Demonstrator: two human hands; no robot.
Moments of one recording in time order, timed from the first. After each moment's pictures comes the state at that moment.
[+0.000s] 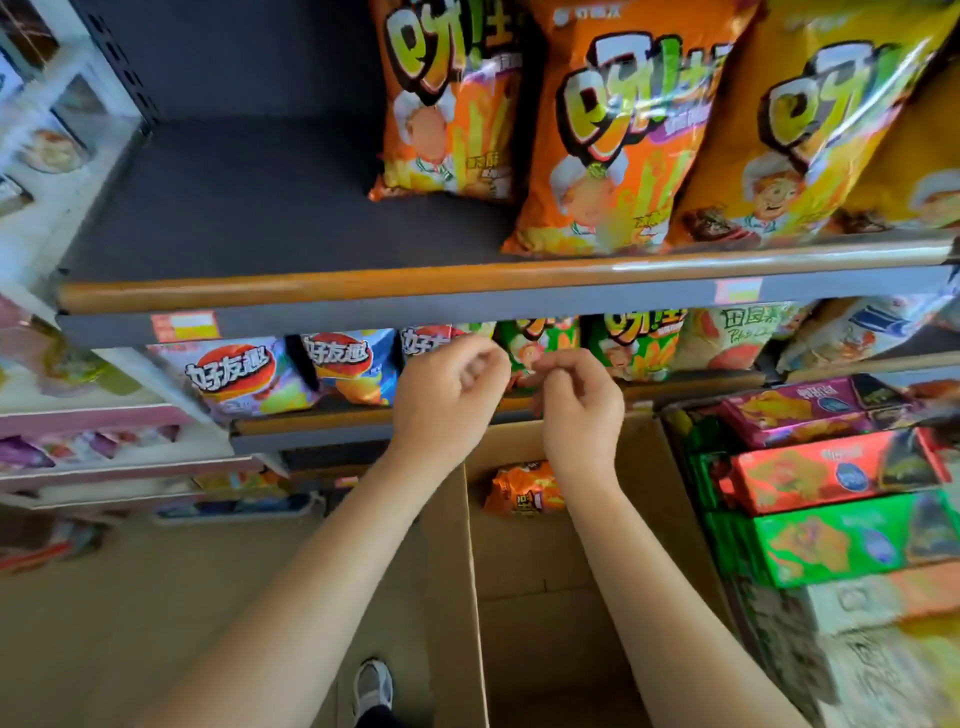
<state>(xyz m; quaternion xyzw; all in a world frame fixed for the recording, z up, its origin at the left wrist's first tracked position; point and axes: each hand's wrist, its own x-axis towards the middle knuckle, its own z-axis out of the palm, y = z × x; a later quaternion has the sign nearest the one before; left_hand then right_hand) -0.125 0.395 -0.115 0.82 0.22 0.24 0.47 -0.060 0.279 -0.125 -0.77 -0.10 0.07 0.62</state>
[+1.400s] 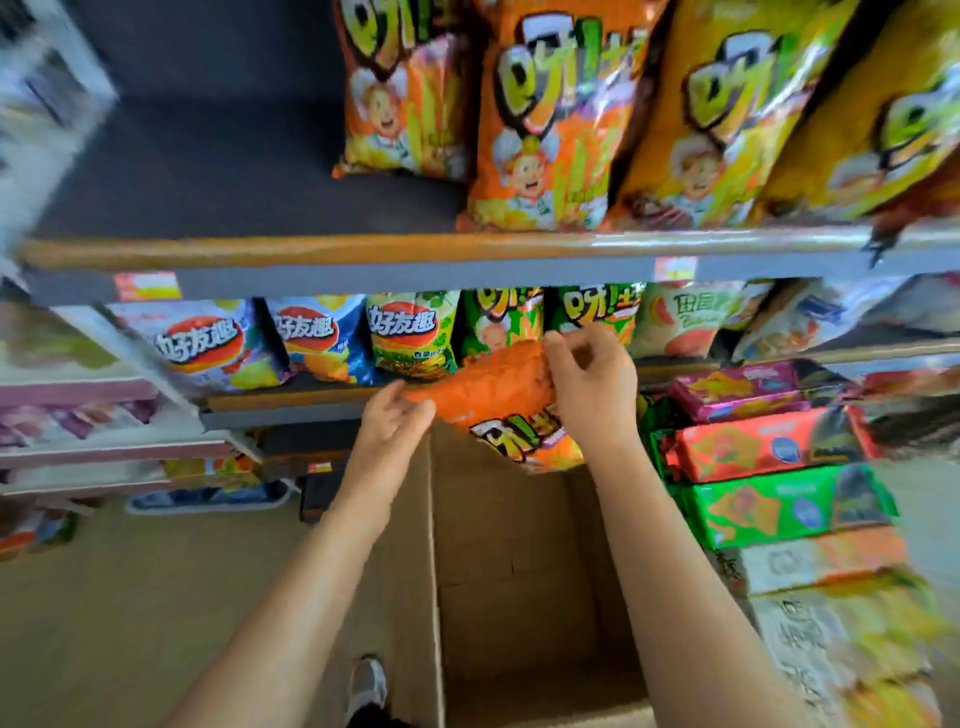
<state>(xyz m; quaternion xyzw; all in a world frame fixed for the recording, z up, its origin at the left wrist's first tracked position) -0.179 0.350 -0.162 0.58 0.35 0.13 0.72 -0.034 0.216 -0.109 -0.84 -0.14 0.04 0.53</state>
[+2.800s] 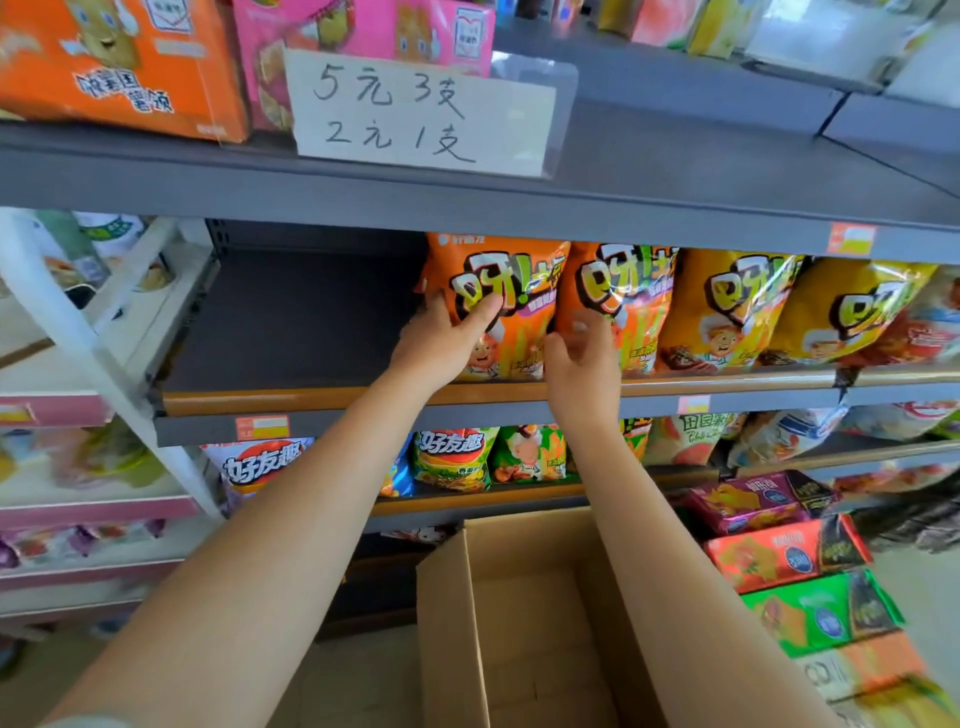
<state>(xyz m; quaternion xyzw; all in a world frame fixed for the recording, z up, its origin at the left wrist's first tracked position) -0.073 0.501 -0.003 0.82 0.26 0.11 0.50 -0.017 0.348 -0.014 -0.83 -0.15 -0.03 0.54</state>
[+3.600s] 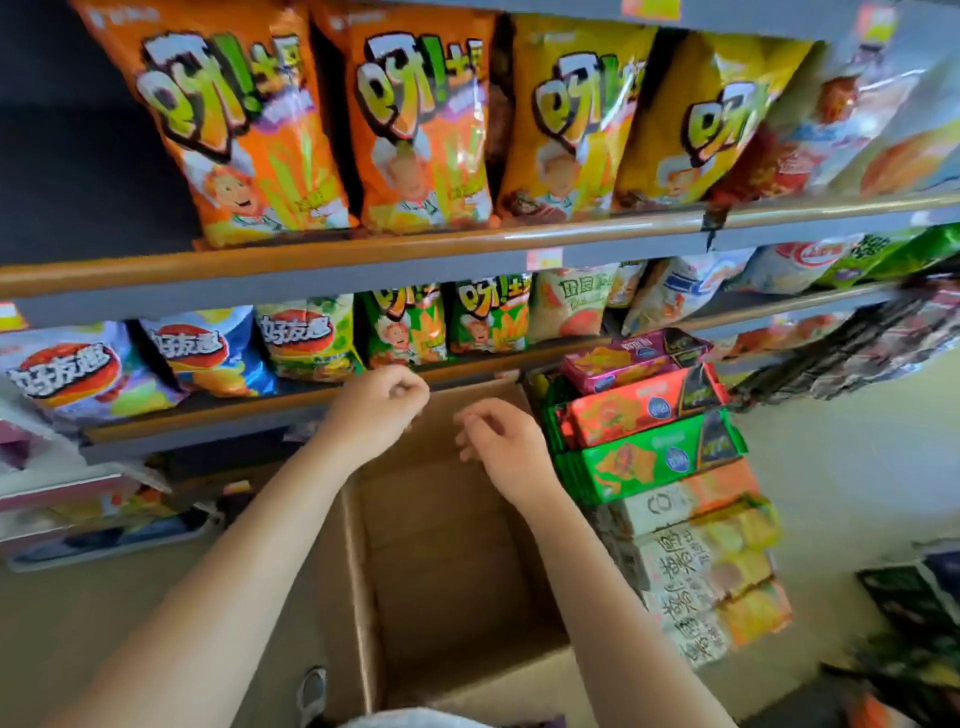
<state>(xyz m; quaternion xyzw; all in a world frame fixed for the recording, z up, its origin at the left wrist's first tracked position) -0.115 0.312 -0.107 0.84 0.24 -0.05 0.48 -0.068 0.143 -0.131 -0.84 -0.12 0.22 0.49</state>
